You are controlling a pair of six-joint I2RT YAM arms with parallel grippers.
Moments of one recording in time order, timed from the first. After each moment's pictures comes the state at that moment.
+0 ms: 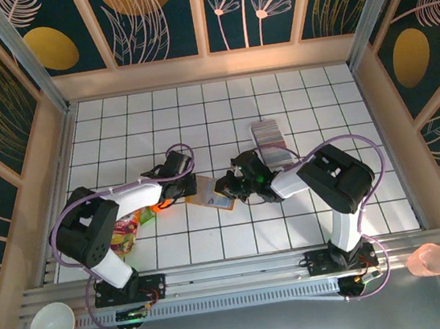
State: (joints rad) left arm -0.60 1.65 0.80 -0.22 -0.04 -0.55; right arm 0.76 1.83 0.68 0.50 -0.44 1.23
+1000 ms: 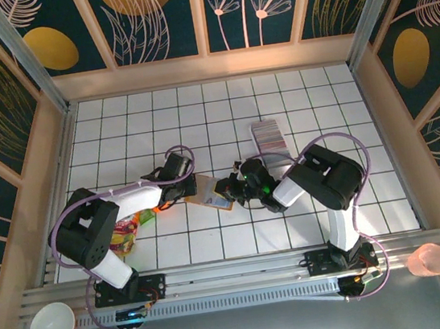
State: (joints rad) left arm -0.61 1.64 0.76 -0.16 -0.08 -0.55; right arm 0.78 1.90 0.57 0.87 -0.39 1.38
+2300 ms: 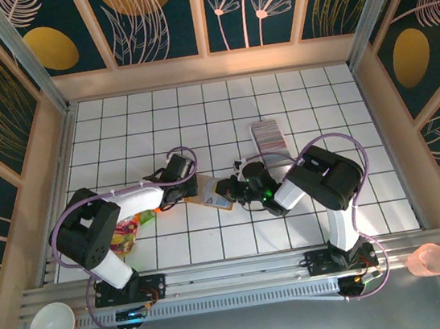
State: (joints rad) left arm -0.63 1.64 0.76 -0.16 -0.12 -0.55; right arm 0.79 1.90 0.54 0.93 -0.35 1.26
